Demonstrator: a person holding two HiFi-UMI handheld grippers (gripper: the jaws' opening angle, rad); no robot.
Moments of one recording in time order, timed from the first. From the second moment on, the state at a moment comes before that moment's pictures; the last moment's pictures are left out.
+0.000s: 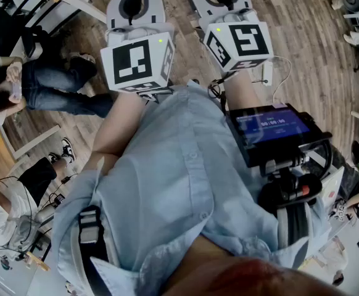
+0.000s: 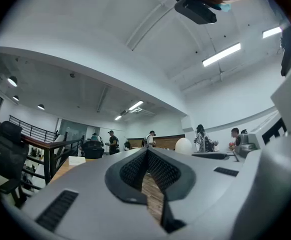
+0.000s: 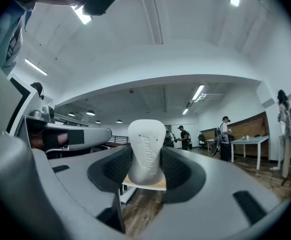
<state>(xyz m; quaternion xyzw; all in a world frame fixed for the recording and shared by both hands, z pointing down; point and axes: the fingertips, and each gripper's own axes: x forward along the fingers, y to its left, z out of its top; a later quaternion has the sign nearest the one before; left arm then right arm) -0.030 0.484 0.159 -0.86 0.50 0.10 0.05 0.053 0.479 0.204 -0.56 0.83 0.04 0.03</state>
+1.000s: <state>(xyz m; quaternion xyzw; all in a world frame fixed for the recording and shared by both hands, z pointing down) 0.008 0.496 0.164 -0.85 0.52 0.10 0.06 0.092 0.496 0.204 -0.53 0.85 0.04 0.06</state>
